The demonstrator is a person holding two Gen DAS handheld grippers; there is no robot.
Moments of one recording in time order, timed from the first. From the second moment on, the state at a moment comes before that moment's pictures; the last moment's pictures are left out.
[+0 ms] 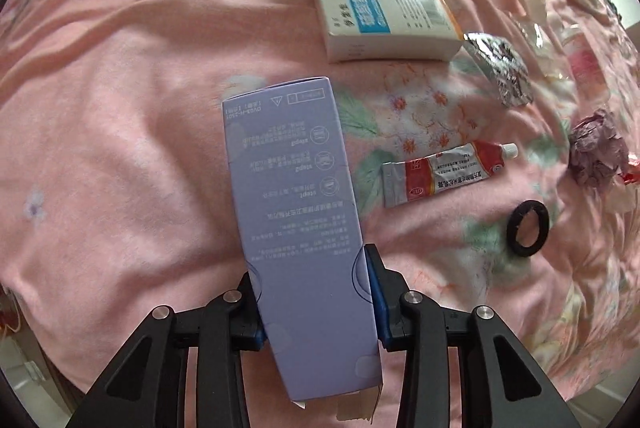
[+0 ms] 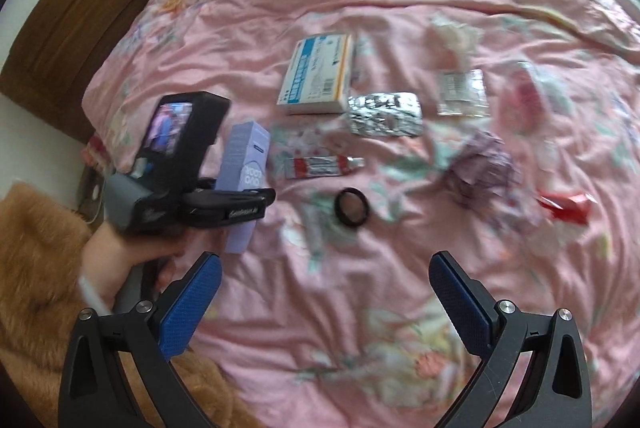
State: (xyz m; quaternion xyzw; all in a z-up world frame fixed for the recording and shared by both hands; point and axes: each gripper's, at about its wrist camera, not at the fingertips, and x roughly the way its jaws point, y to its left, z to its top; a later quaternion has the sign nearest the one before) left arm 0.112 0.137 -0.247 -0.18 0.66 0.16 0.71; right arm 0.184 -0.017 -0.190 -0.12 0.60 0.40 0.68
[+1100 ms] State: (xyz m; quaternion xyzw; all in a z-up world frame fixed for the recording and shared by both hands) left arm 0.048 0.150 -0.255 -0.19 0.64 0.15 0.73; right arm 0.232 0.032 -0.342 -0.13 0.69 0.27 0.66
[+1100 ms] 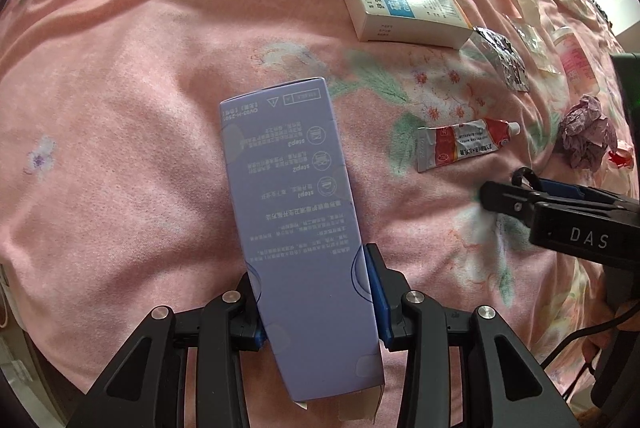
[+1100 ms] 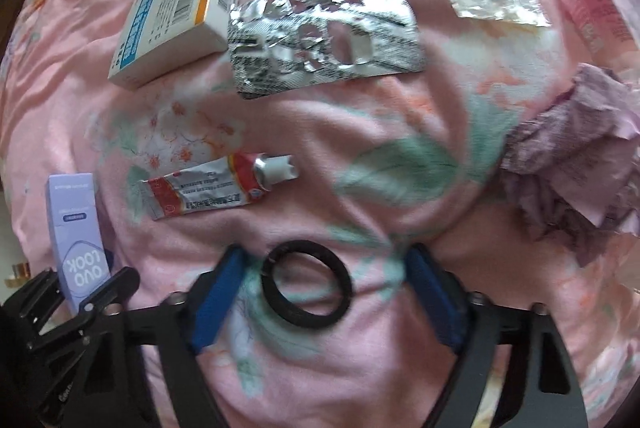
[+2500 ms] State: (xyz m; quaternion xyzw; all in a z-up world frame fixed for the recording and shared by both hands) left arm -0.175 0.196 -0.183 -0.35 0.49 0.34 0.72; right arm 0.079 0.070 -0.200 -0.18 0.60 0.51 0.59
